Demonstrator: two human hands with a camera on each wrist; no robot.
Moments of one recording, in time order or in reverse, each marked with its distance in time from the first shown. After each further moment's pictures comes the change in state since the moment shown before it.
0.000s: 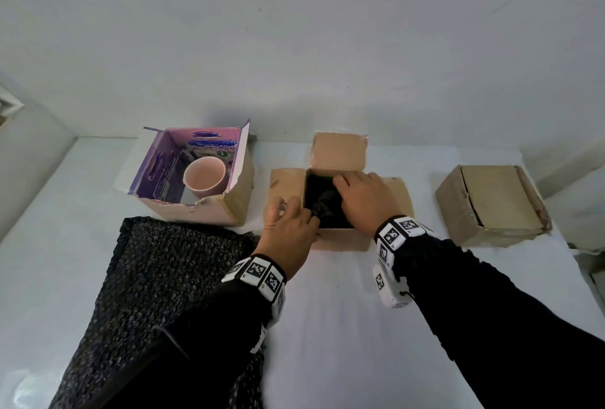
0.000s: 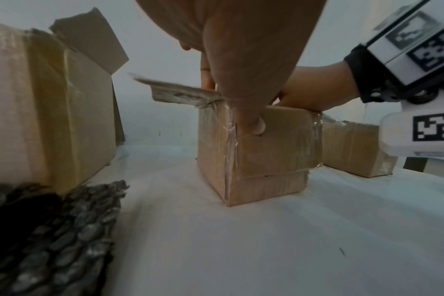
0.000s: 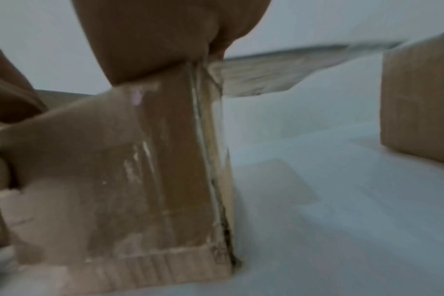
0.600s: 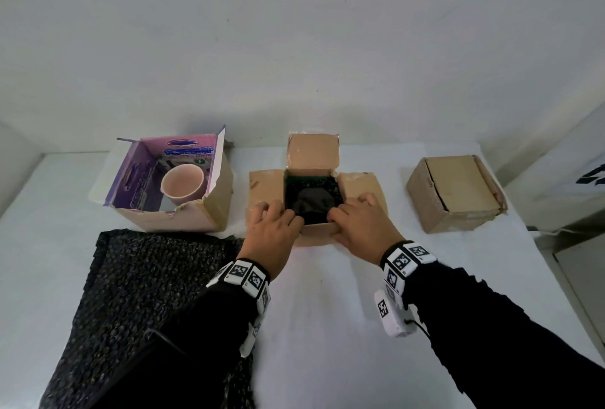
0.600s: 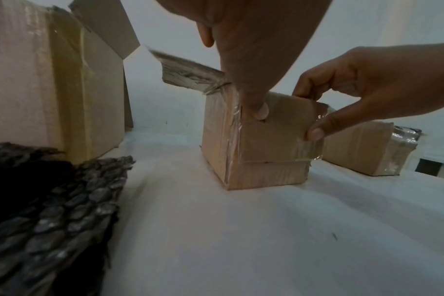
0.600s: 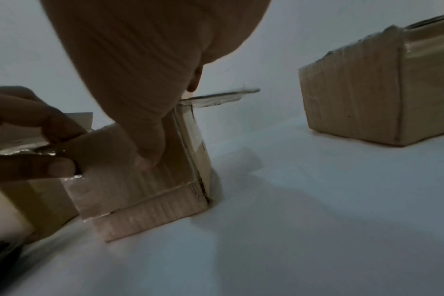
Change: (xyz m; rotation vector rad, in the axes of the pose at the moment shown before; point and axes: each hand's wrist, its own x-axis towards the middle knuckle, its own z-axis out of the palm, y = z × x) left_hand -0.005 0.002 0.004 -0.090 0.205 0.036; right_hand -0.070 0.005 0.003 0.105 0.050 -0.098
